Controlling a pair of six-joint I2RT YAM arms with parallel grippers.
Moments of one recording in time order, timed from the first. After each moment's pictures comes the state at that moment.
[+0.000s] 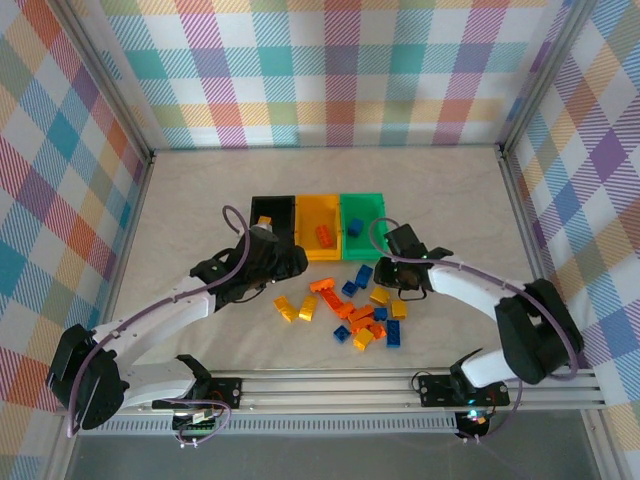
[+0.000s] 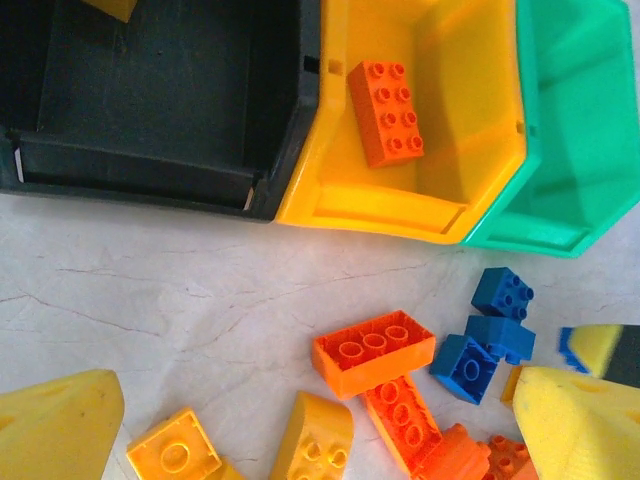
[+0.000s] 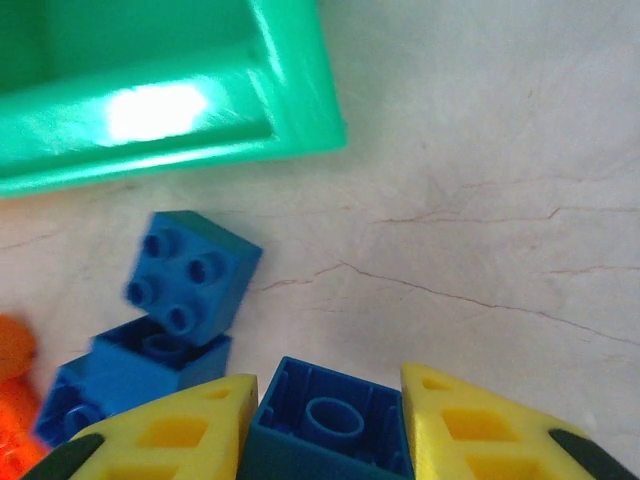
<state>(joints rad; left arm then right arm) -0.68 1.17 0.80 -0.45 -0.12 -0.84 0.53 1.40 0.77 -0.45 -0.01 0.62</state>
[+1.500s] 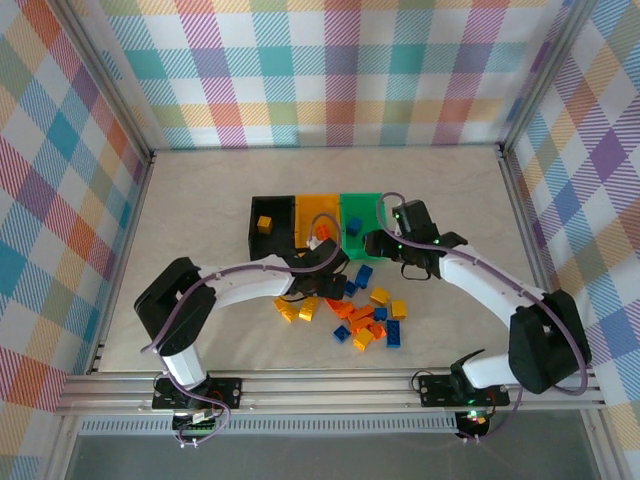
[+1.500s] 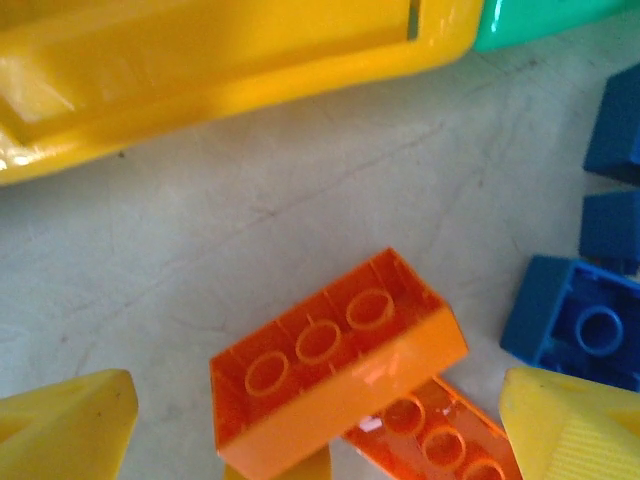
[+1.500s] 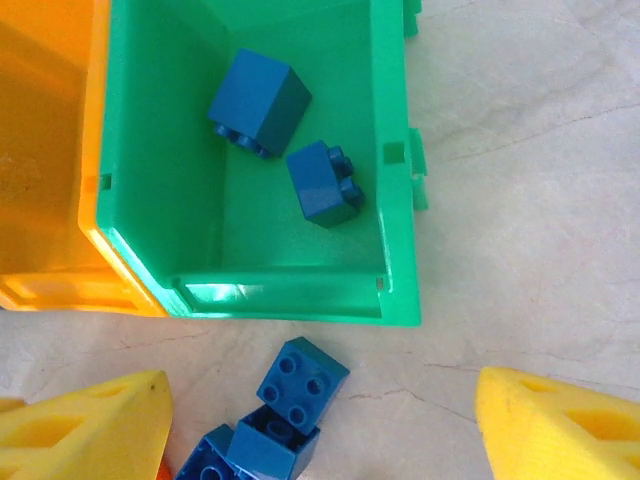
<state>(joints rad) -0.91 1.75 1.10 -0.53 -0.25 -0.62 0.47 1.36 0.89 -0.42 -0.03 0.52</state>
